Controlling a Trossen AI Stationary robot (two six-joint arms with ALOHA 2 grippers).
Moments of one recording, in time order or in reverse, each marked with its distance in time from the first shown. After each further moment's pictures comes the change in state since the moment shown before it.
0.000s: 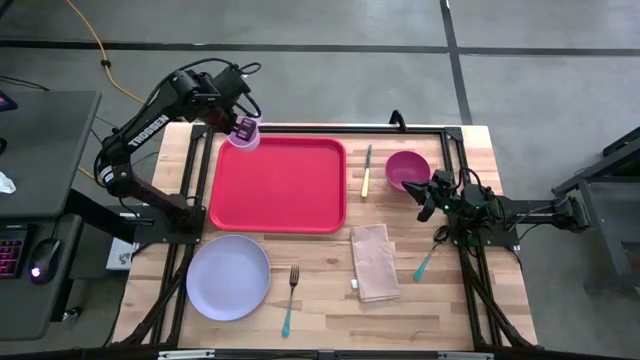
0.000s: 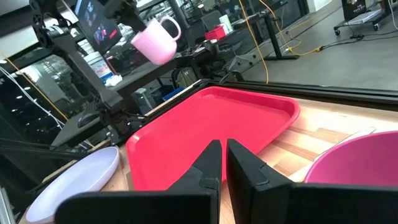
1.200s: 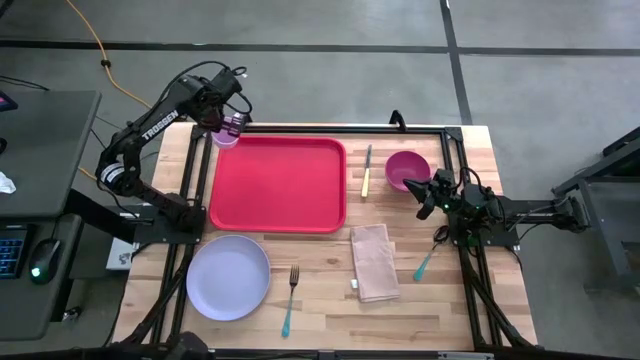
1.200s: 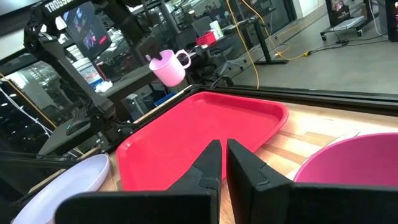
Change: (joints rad) left arm 0.238 0.007 -0.320 0.230 -0.081 0.086; right arm -0.001 0.000 0.000 0.000 0.048 0.000
